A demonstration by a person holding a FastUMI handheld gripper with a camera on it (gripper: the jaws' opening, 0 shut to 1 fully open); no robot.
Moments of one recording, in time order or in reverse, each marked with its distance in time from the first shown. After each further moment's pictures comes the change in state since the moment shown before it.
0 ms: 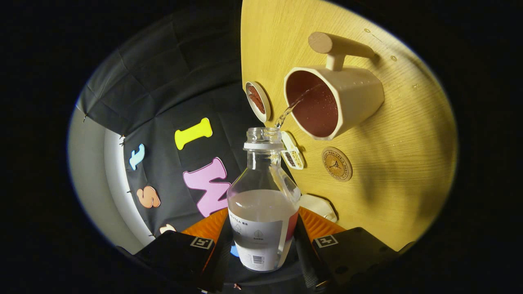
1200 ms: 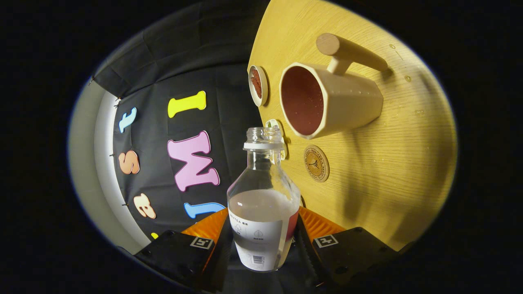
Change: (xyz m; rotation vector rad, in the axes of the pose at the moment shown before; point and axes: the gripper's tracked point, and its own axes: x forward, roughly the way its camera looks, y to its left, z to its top) arm -0.021 -0.043 -0.006 -0.243 0.122 -0.080
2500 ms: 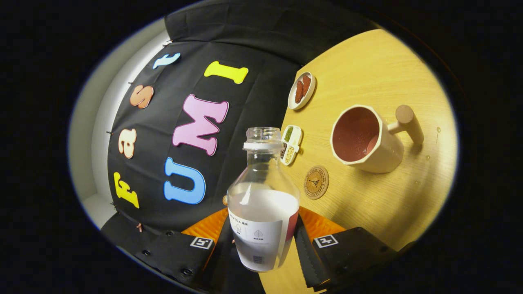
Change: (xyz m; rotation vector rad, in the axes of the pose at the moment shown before) arm -0.016 0.007 -0.014 -0.472 0.045 -0.016
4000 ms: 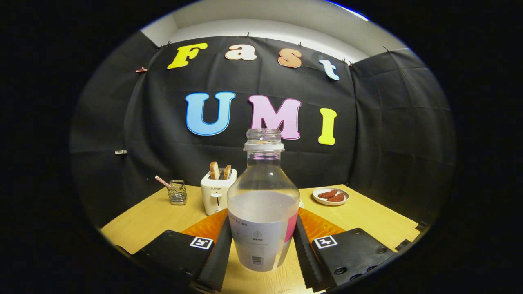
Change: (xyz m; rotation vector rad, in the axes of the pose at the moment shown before) arm -0.040 0.081 -0.043 -1.327 -0.217 -0.035
